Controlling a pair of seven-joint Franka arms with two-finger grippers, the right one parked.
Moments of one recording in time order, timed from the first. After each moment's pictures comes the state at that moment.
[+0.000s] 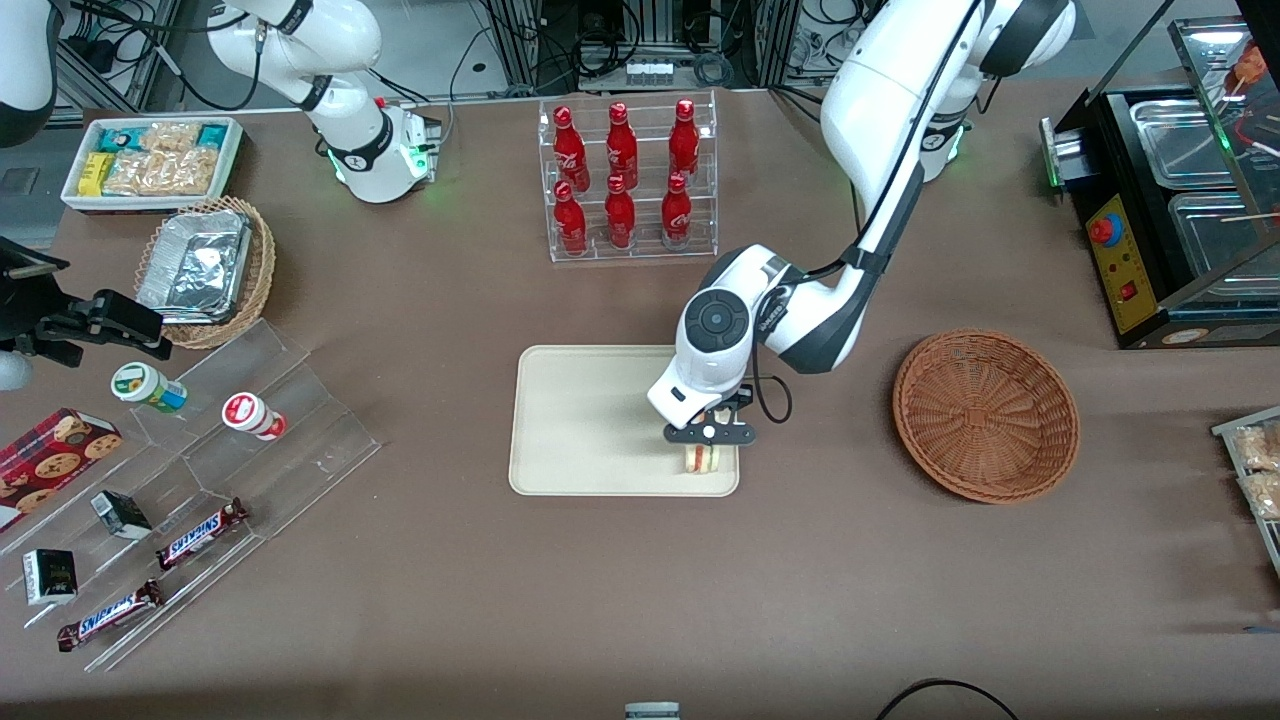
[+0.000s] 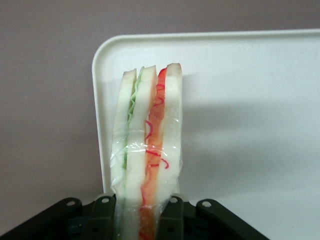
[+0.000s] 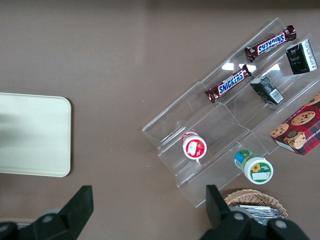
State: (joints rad) arm -0.61 0.69 -0.08 -1.56 0.04 2.20 -0.65
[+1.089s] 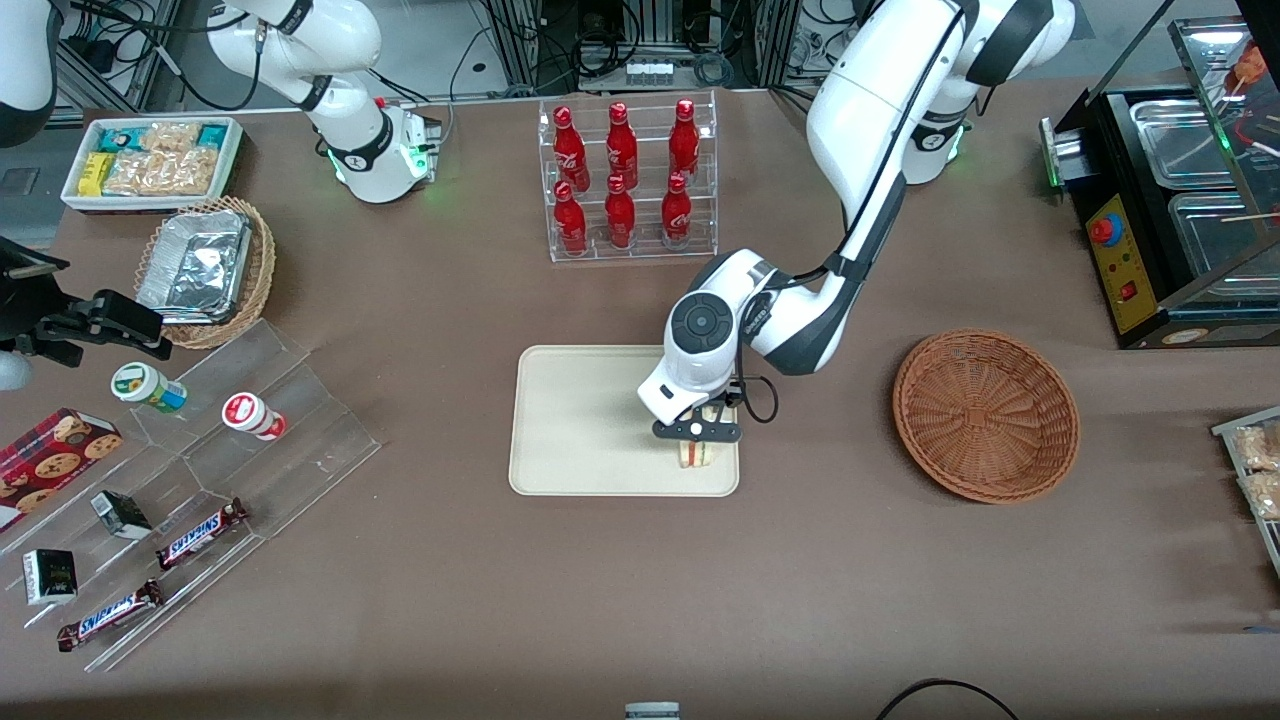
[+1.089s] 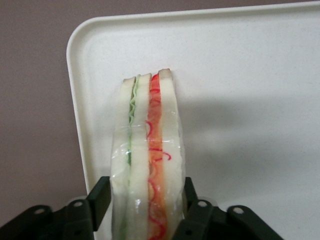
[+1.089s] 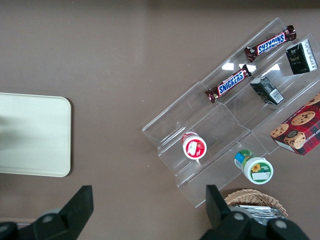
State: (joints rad) arm -0.63 0.71 -0.07 -1.56 0.04 2.22 -0.65
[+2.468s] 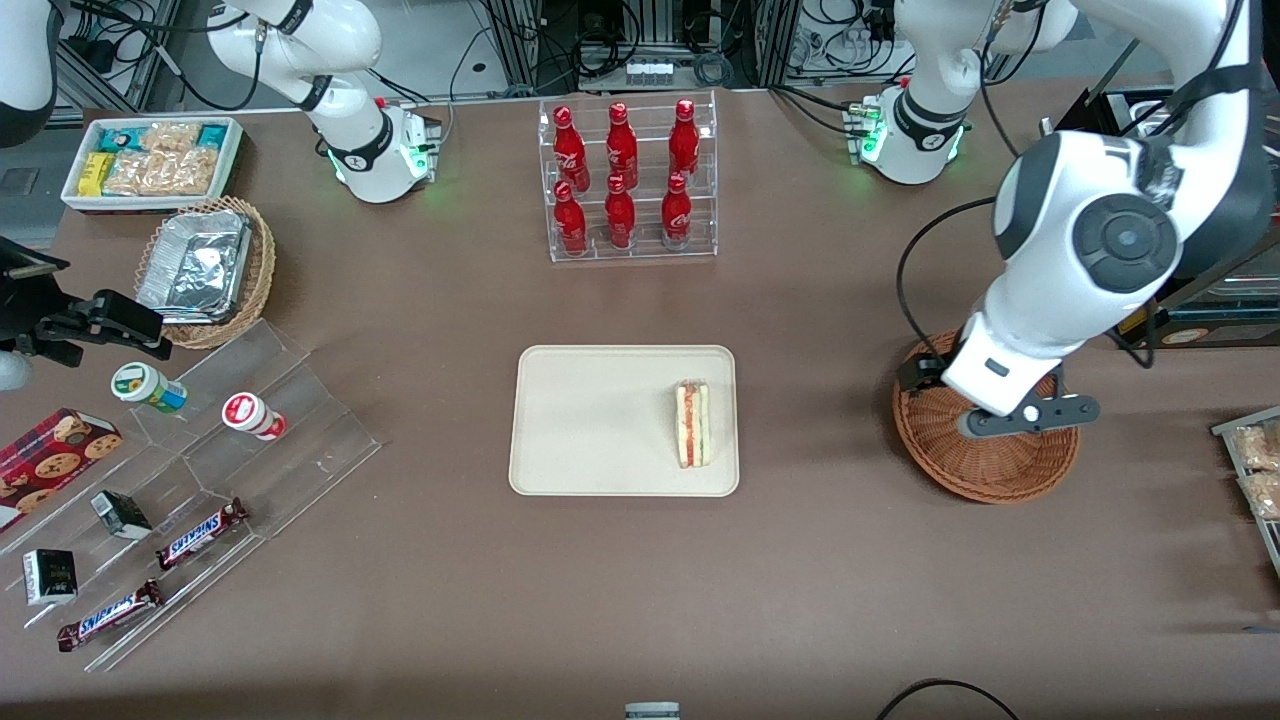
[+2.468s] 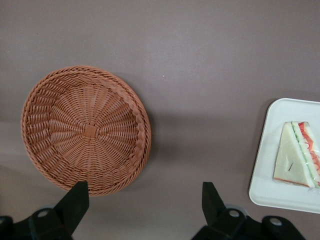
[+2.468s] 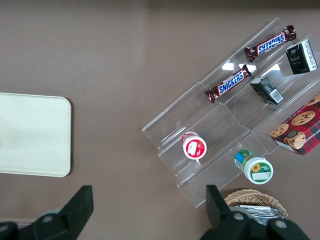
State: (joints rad) arm -0.24 0.20 -0.03 -1.66 0.05 1.81 -0.37
